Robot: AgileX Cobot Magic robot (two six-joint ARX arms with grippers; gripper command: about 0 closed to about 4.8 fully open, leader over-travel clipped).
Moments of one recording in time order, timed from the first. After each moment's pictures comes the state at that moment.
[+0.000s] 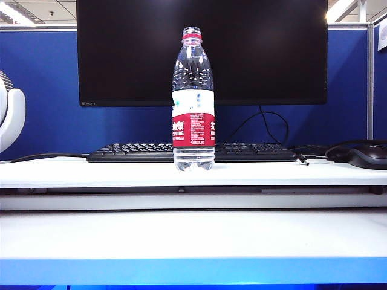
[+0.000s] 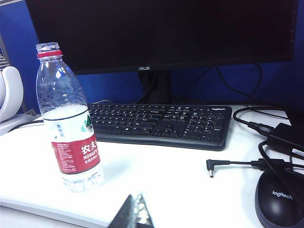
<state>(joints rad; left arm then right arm) 0.06 0.01 0.01 -0.02 0.00 -0.06 0.37 0.10 0.09 0.14 0.00 0.13</state>
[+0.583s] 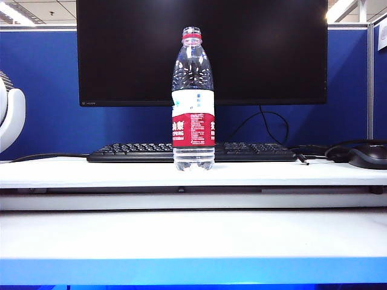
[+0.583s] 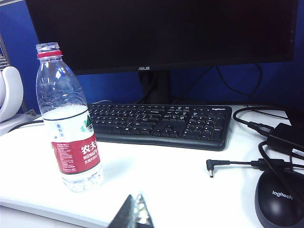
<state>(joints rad) 0.06 0.01 0.01 -0.02 0.00 -0.04 0.37 0.10 0.09 0.14 0.00 0.13</state>
